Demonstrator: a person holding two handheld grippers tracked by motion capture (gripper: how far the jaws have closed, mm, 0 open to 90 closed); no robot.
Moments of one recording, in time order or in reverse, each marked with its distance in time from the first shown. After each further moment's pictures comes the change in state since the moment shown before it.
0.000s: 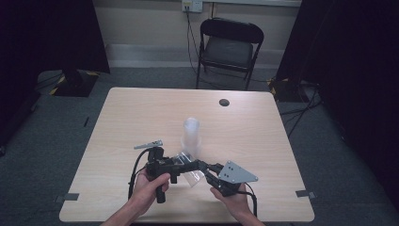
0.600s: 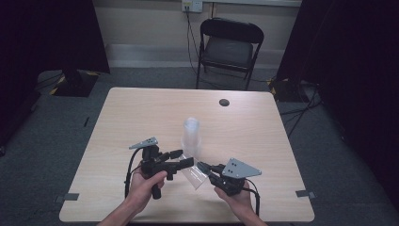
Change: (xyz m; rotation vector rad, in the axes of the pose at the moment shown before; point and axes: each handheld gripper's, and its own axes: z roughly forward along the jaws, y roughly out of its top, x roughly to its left) left arm 0.001 0.007 -0.012 -0.030 0.096 0.111; right arm -0.010 0.000 -0.006 0.074 0.062 0.091
